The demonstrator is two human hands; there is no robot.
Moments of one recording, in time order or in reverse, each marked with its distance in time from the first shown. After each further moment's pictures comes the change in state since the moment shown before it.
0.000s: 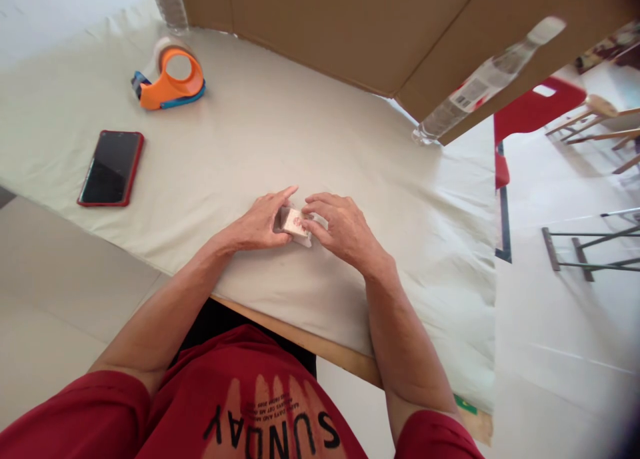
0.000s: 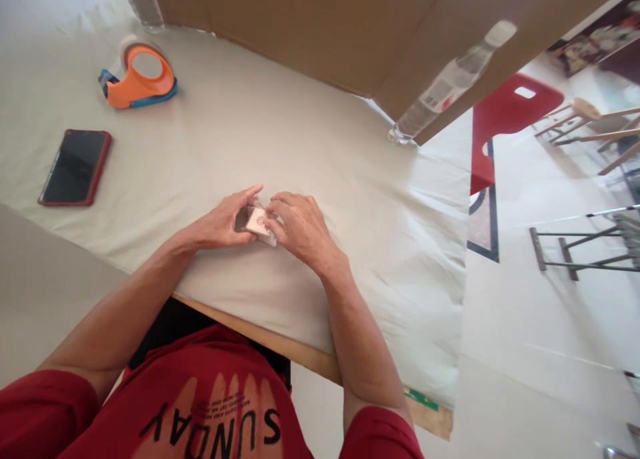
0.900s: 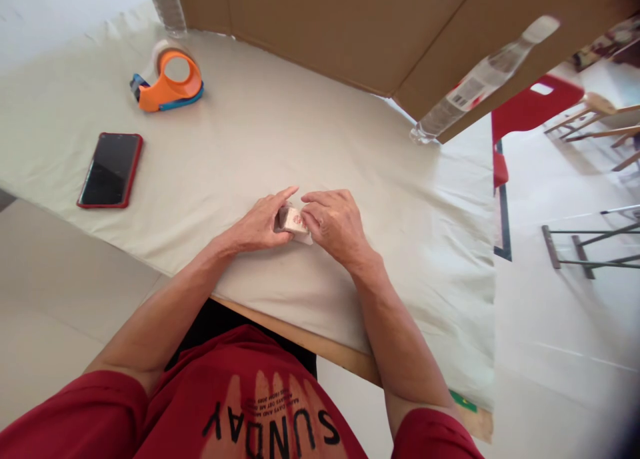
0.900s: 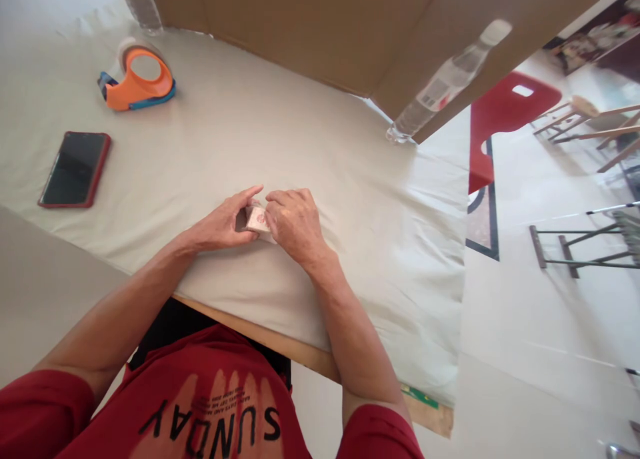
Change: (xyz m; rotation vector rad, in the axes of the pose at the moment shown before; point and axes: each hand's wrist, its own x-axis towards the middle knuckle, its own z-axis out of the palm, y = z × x) left_hand 0.001 0.004 0.005 -0.040 0.046 -0.032; right_hand 0.006 0.002 0.016 -0.108 0.102 -0.049
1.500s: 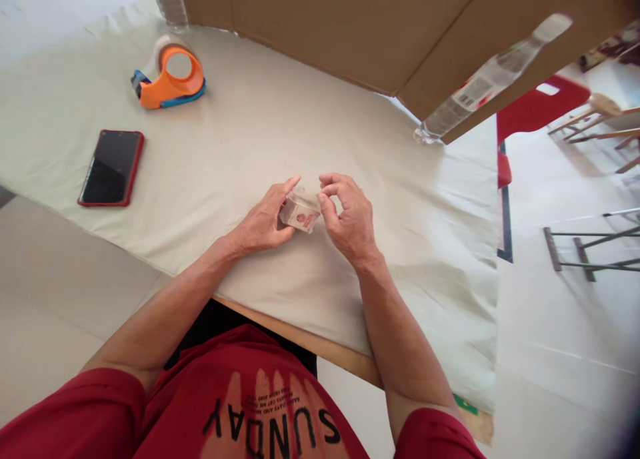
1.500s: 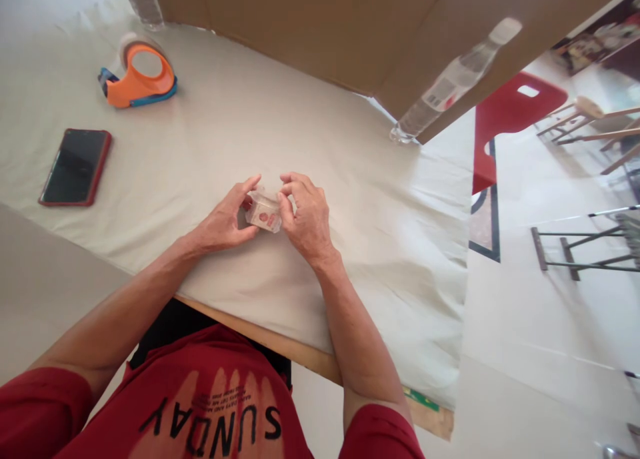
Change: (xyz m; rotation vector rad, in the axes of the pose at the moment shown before) left_hand -0.001 0.002 0.004 -0.031 0.141 0.121; right_hand 0.001 0.004 -0.001 0.243 0.298 0.164
